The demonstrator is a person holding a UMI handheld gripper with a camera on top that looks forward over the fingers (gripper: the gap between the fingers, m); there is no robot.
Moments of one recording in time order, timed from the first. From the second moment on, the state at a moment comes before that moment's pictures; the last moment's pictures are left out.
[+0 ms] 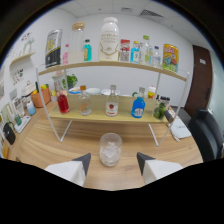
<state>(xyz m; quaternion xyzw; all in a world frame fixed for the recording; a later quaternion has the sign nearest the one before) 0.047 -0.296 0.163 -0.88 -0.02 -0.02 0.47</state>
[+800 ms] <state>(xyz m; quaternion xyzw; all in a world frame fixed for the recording) -0.129 -0.203 0.199 -0.81 -0.03 0.05 0.58</state>
